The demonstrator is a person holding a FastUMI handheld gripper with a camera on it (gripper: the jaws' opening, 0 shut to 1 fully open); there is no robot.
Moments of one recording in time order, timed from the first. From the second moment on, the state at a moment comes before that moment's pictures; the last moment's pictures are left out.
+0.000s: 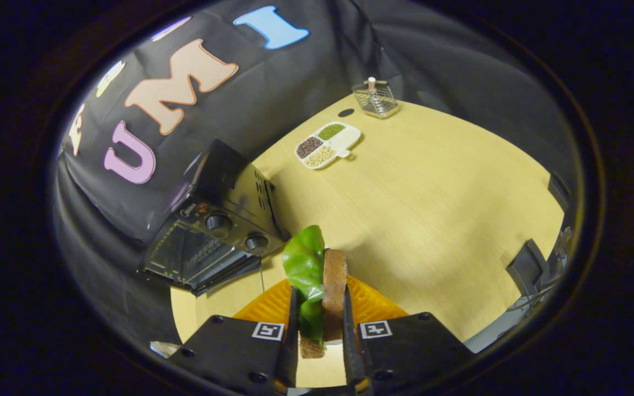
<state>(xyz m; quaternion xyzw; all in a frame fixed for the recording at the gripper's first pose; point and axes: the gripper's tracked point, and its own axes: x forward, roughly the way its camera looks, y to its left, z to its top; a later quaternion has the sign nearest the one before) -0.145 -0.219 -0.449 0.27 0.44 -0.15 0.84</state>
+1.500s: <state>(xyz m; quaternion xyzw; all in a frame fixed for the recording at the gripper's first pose) -0.049 -0.014 -0.429 0.55 0.40 -0.03 0.73</state>
